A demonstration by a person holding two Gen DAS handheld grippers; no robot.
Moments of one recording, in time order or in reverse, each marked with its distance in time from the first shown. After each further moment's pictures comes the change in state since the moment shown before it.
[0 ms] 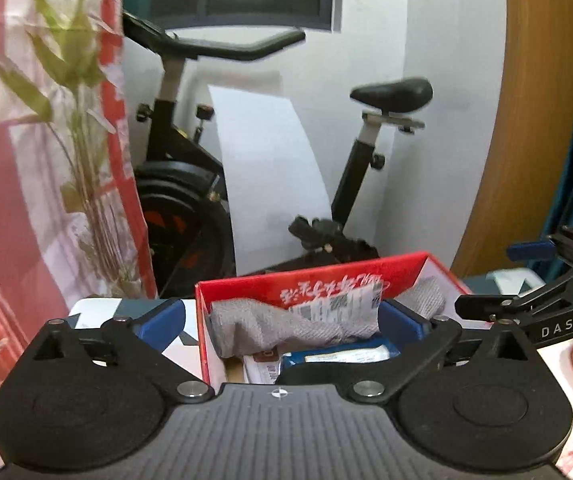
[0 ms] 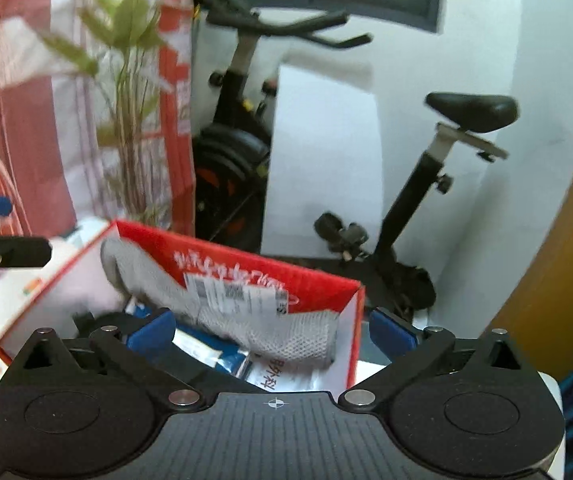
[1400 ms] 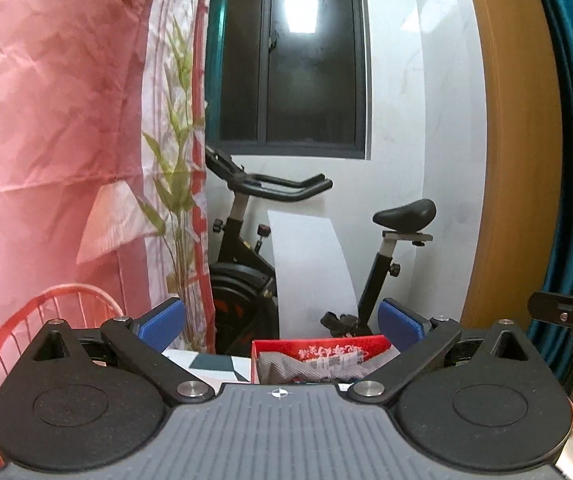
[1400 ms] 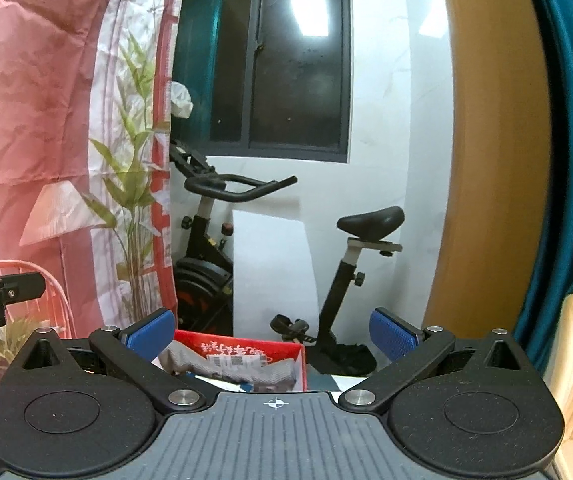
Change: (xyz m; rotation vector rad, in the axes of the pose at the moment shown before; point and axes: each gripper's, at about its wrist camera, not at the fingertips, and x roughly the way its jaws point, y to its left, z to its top) left arm -0.263 -0.072 -0.011 -0.037 -0.309 0.198; right arm -0.330 0.060 -0.043 0.133 -0.375 -0.177
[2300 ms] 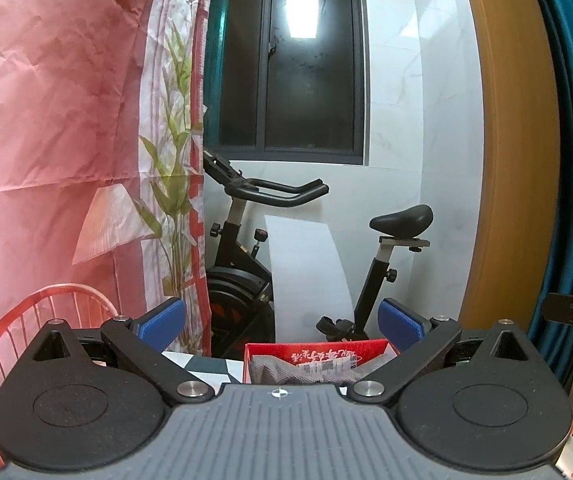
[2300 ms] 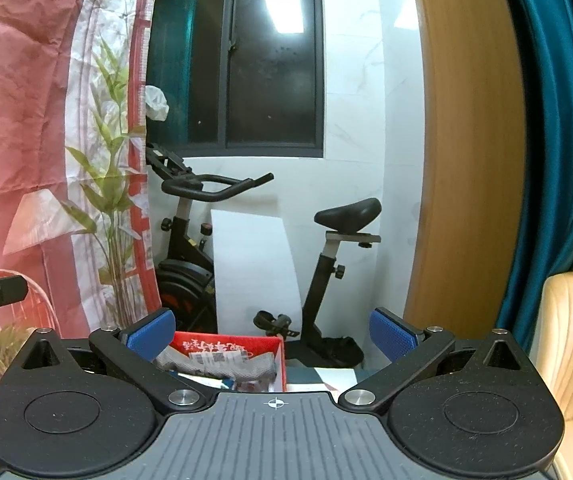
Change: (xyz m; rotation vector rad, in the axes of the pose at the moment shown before) left arm -0.002 -0.007 -0.002 -0.014 -0.012 -0.008; right arm -0.011 -0.024 -0.007 0.053 0.001 -0.052
